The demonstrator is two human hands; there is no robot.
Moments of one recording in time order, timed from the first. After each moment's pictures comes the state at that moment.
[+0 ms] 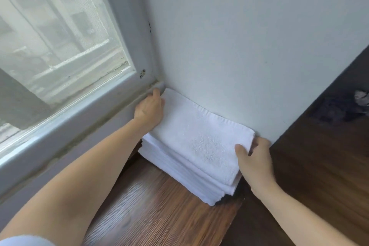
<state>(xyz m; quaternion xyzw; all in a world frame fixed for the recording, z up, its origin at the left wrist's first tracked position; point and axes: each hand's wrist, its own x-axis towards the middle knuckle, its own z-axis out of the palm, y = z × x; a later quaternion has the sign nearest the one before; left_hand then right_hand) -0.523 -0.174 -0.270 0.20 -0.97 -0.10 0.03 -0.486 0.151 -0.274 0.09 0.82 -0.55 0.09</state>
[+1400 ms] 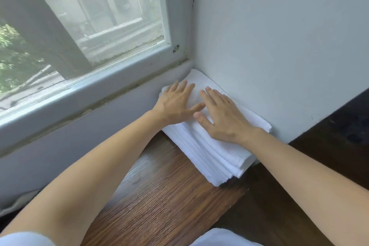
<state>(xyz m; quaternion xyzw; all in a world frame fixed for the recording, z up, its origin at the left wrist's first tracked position) -0.441 -0.124 -0.238 0.15 -0.98 -0.14 -0.03 -0.515 0.058 -0.236 -0.51 0.84 -0.15 0.10</state>
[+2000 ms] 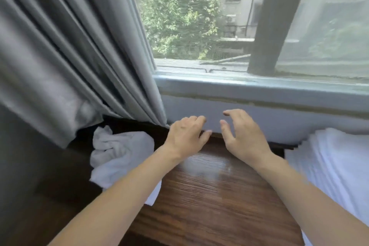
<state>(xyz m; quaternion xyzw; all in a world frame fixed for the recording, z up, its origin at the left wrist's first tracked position) -0.086 -0.146 -0.209 0.54 -0.84 -0.04 0.10 -0.278 -0.115 -0.208 -0.71 0.63 -0.29 0.13</state>
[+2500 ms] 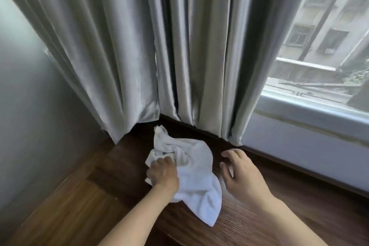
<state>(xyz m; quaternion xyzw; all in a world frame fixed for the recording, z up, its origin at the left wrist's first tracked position) 0.204 -0.117 -0.305 0.80 -0.55 -0.15 -0.16 -0.027 -0.115 -0.247 -0.77 0.57 -0.21 0.20</state>
